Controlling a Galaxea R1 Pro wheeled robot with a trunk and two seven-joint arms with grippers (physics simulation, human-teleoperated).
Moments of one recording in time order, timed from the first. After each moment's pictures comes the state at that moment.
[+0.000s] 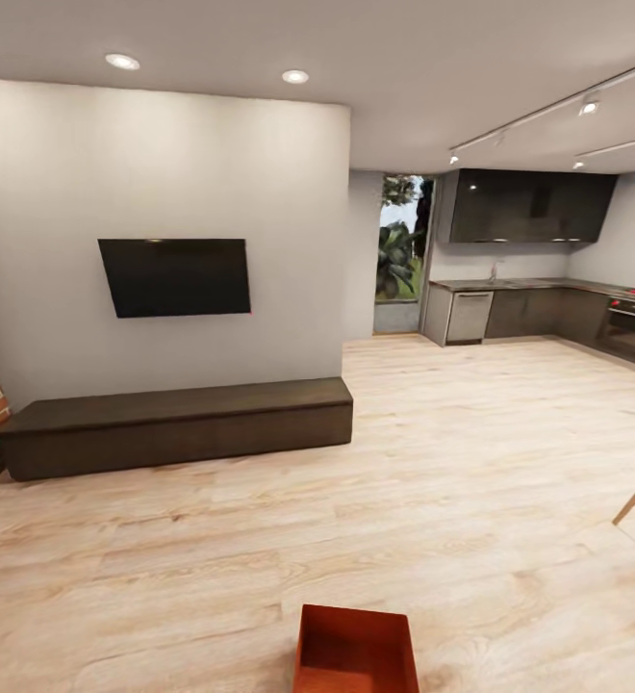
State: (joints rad) left arm 0.00 0.00 0.03 -0.17 0.37 -0.03 0.04; right arm -0.11 -0.07 0.28 0.03 0.05 -0.16 -0.09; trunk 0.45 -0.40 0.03
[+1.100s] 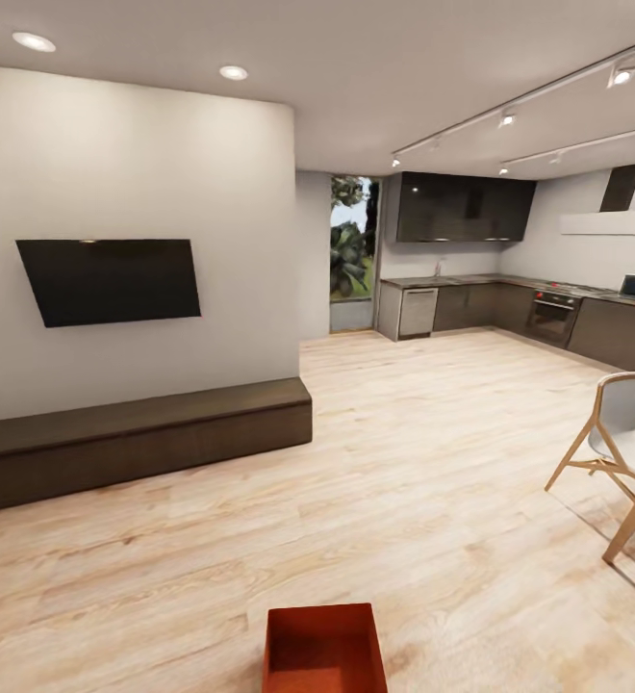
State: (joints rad) left arm 0.00 0.00 0.03 -0.17 0.37 -0.03 0.04; right arm -0.11 -0.07 0.28 0.03 0.04 -0.16 -0.09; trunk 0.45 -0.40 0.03
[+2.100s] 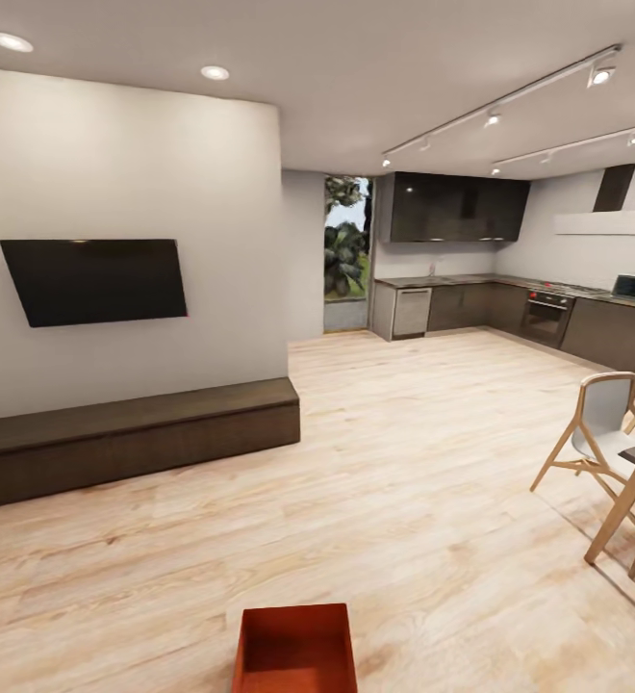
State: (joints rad) left arm 0.00 0.00 0.03 -0.17 0.37 -0.03 0.04; right arm -0.11 -0.07 0.28 0.03 0.05 -0.16 -0.10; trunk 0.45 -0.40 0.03
